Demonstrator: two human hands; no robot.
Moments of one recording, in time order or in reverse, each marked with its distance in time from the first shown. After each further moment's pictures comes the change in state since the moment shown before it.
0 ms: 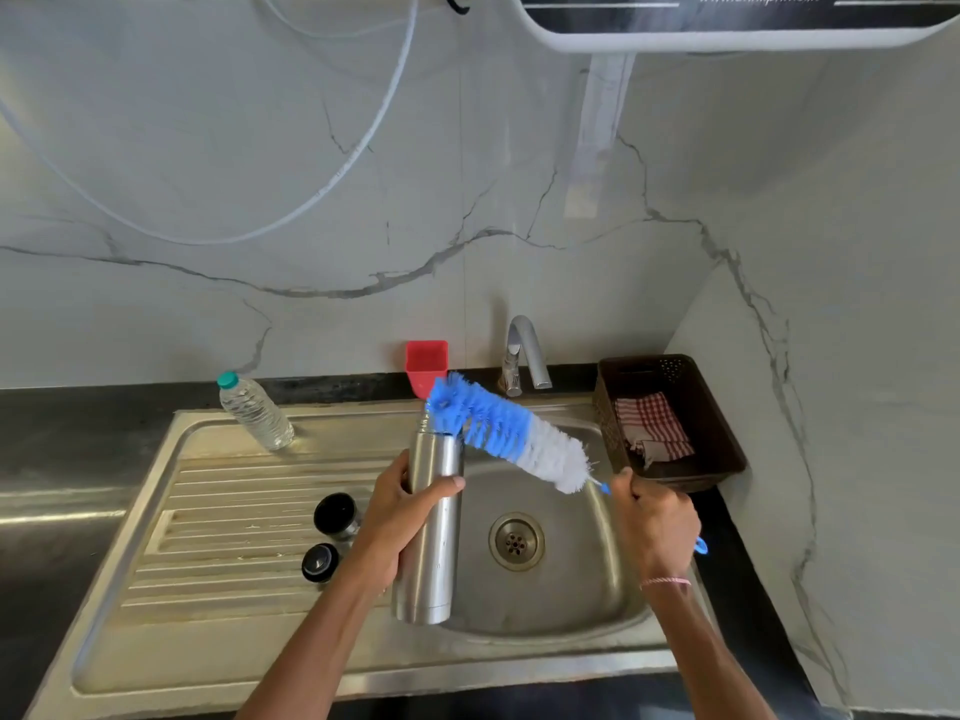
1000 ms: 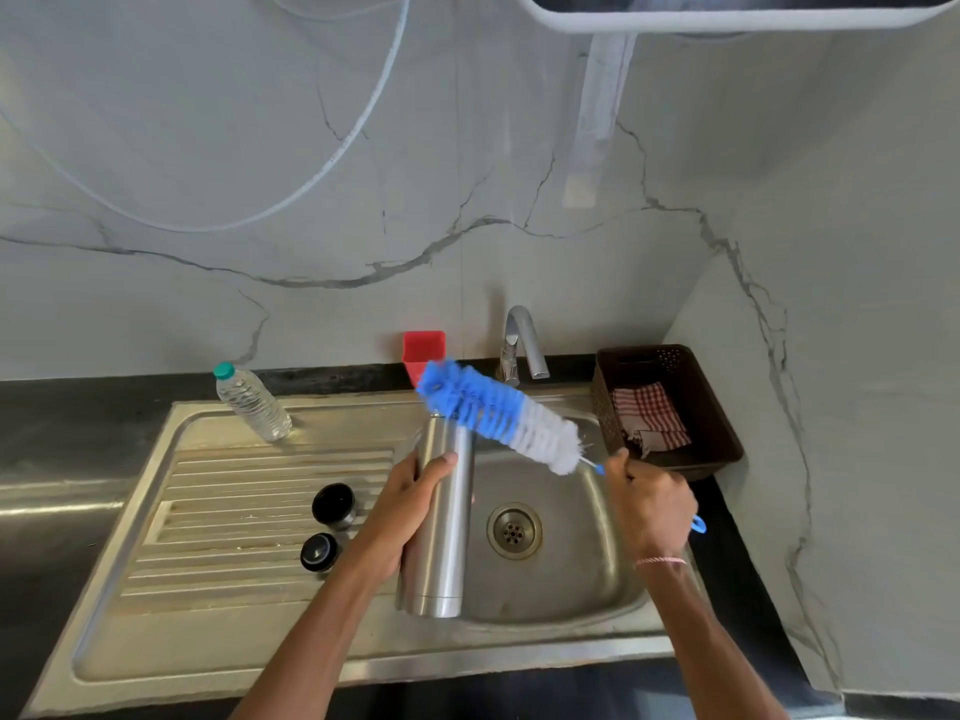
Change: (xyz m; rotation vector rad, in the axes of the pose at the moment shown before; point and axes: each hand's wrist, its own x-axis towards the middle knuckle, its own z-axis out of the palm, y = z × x) left_hand -0.010 0.005 0.009 -0.048 -0.095 -0.053; right_hand 0.005 -0.004 0.001 -0.042 0.058 -0.070
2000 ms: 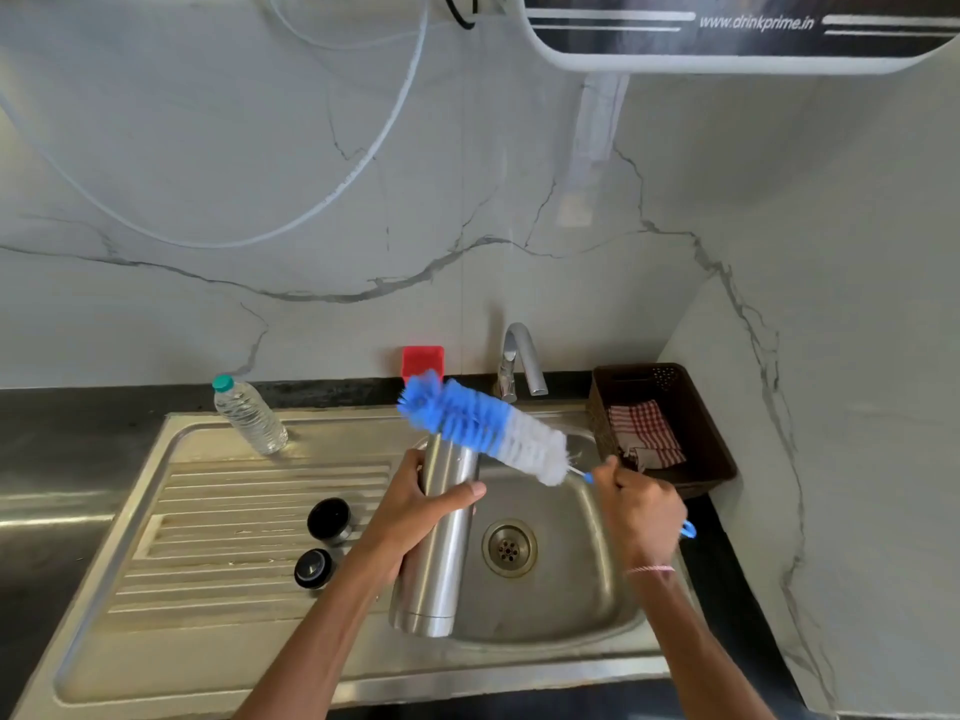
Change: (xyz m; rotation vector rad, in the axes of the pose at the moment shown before) left_hand 0.010 0.002 -0.005 0.065 -0.045 0.034; right_hand 0.005 -0.017 -0.002 0.033 0.039 -0.130
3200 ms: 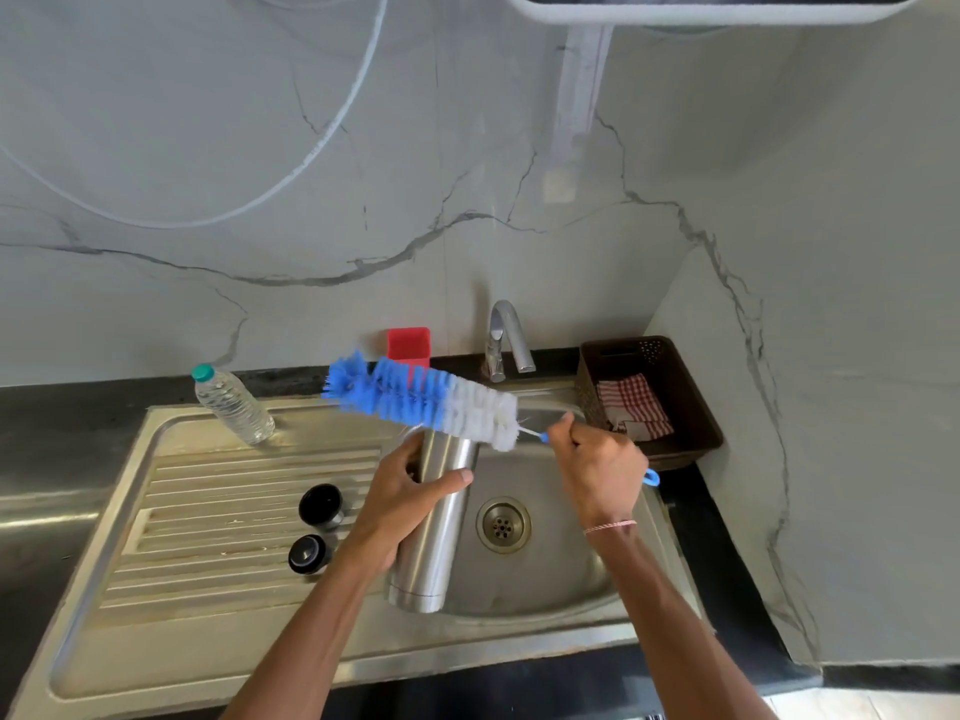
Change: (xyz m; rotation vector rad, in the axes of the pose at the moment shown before) left_hand -0.003 -0.005 0.004 0.089 0.038 0.111; right_hand 0.007 -0.034 0.010 -0.043 0.015 -0.137
